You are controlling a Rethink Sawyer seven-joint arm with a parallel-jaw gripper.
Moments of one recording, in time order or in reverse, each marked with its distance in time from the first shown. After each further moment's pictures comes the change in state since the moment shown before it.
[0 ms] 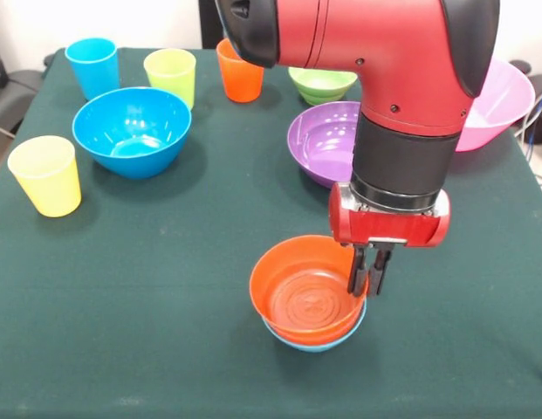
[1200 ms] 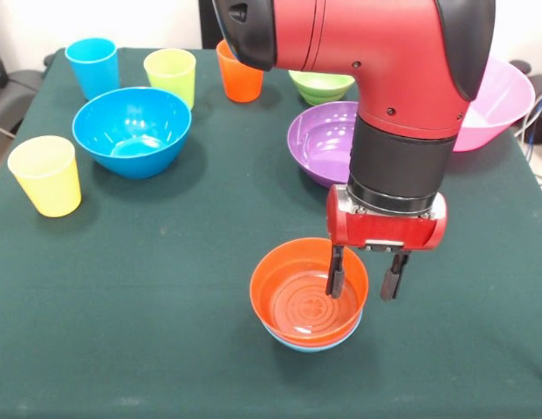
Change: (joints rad) arm 0.002 0.007 -0.010 0.000 0.005 -0.017 0.000
